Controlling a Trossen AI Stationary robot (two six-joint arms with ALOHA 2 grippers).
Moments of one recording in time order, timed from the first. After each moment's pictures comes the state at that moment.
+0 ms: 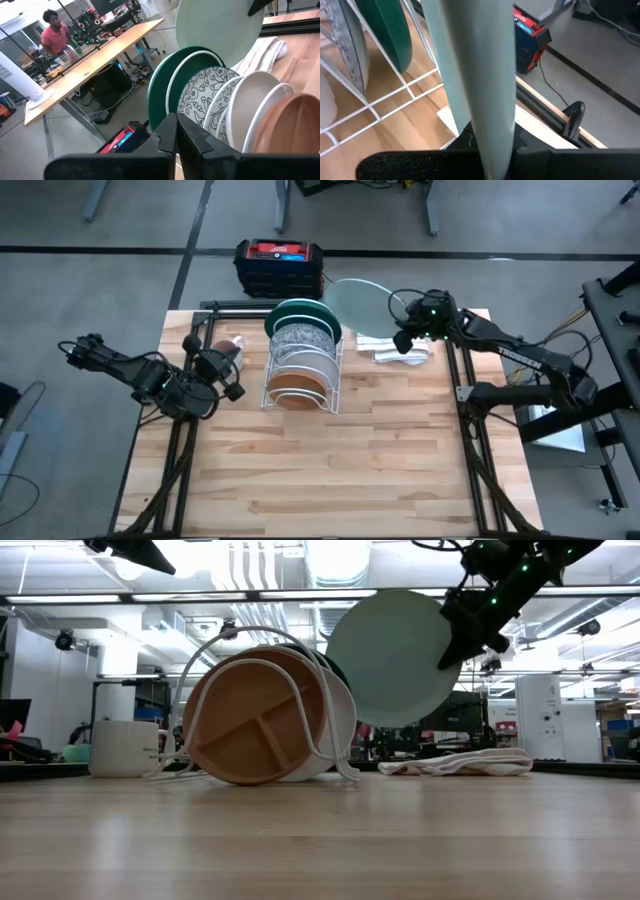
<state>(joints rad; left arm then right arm) -0.42 0.86 0.93 -0.87 -1.22 -0.36 -0.66 1.08 0.83 -0.42 0.07 0.00</state>
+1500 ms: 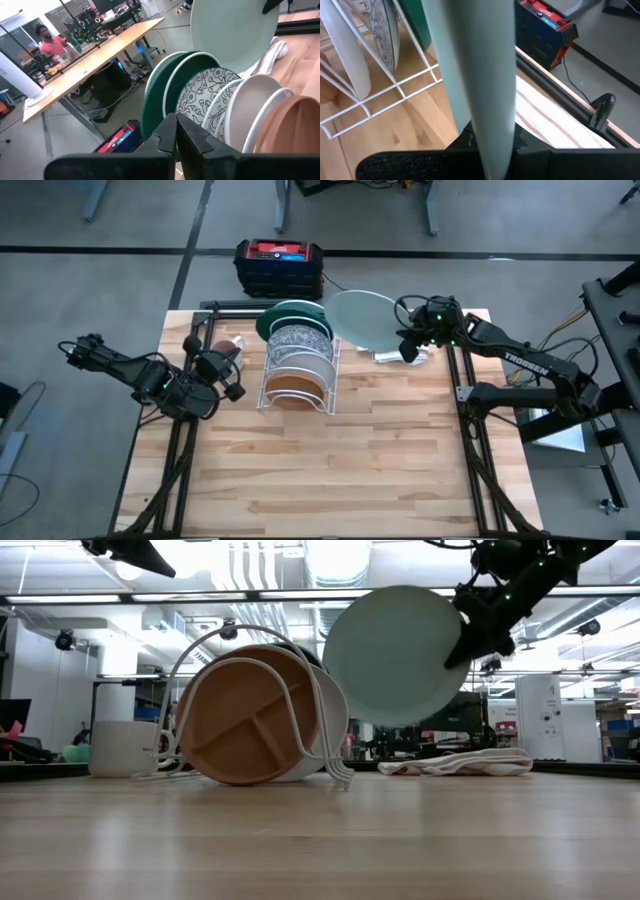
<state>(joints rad) -0.42 0.86 0.92 -0.87 -1.22 -0.38 -0.65 0.99 0.78 -0.48 -0.04 0.01</state>
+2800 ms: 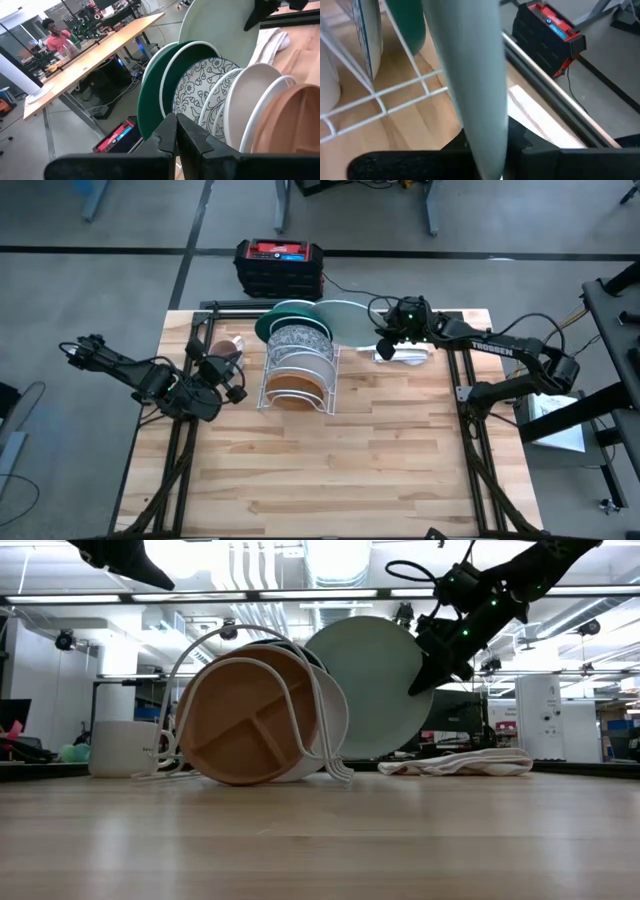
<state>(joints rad) -0.42 0.86 0.87 -0.87 -1.22 -0.42 -0.63 1.29 0.78 -0.18 -0.04 -0.08</state>
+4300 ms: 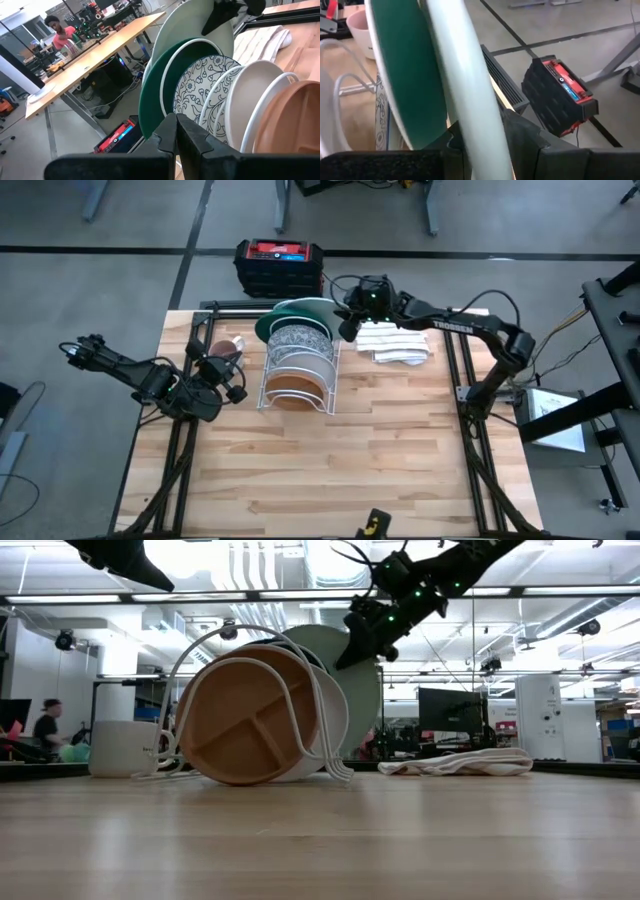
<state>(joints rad) -0.42 0.86 0.85 -0.87 -1.22 -0.43 -0.54 1.67 1.24 -0.10 -0.06 -0.16</state>
